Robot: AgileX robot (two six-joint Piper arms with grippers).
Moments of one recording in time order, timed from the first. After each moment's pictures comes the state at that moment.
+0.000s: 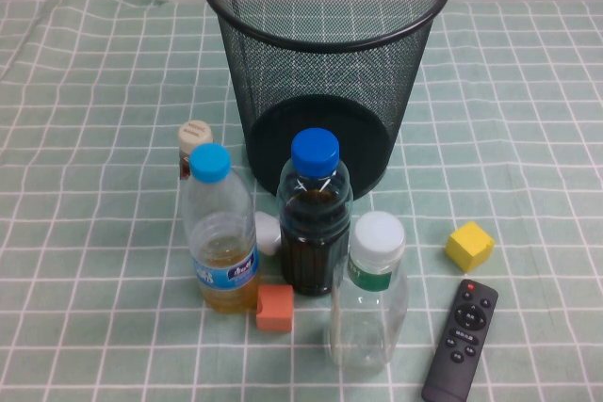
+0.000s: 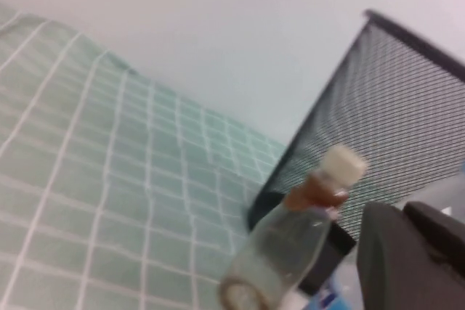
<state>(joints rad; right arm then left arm) -0.06 -0.01 0.03 -0.10 0.37 -0.07 -0.14 0.00 -0.03 -0.86 0.12 0.28</state>
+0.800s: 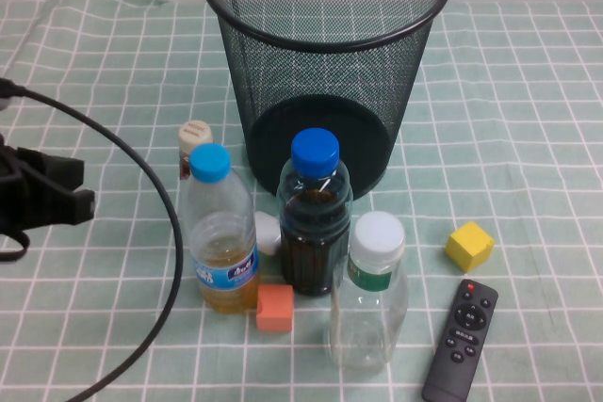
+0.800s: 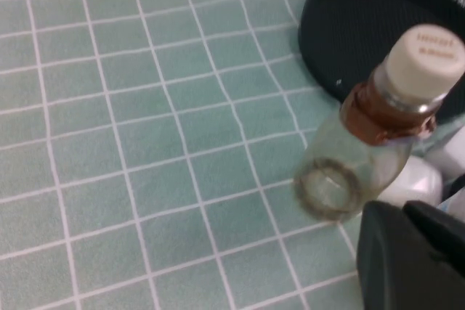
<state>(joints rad) -0.06 -0.01 0.03 -0.10 0.37 -0.07 -0.14 1.04 -0.77 -0.51 0.51 0.46</state>
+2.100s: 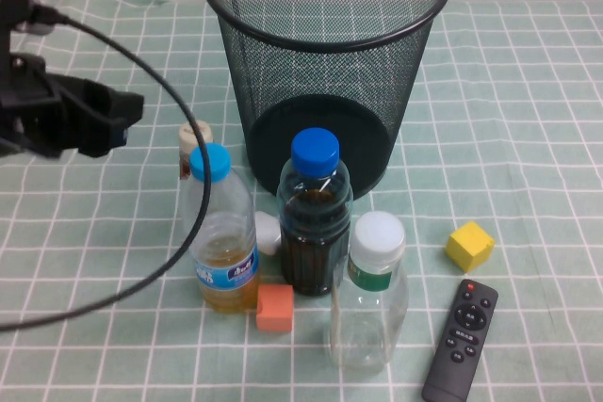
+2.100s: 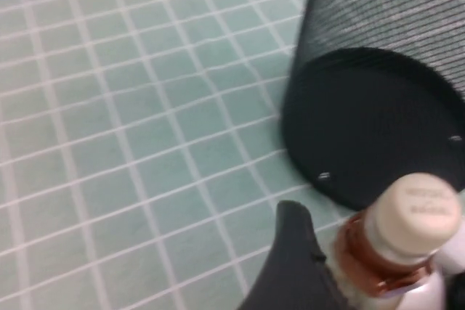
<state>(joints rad) -0.06 -0.01 0.03 -0.10 0.37 -0.07 -0.16 1.24 -0.94 -0.69 0.43 0.73</state>
